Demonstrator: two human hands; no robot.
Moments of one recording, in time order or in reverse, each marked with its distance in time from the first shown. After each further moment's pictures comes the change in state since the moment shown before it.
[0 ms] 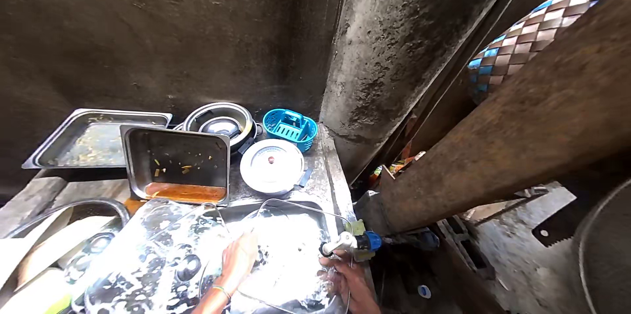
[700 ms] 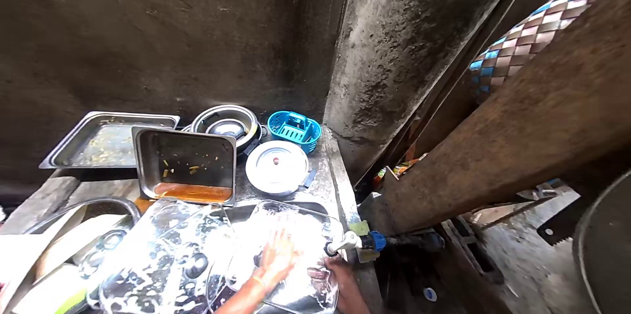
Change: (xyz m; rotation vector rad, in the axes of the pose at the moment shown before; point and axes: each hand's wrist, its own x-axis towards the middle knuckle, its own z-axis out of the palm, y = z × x) left_hand -0.003 0.050 0.043 0.285 -0.133 0.461; right_hand 0.012 0.023 0.033 0.071 0.024 0.031
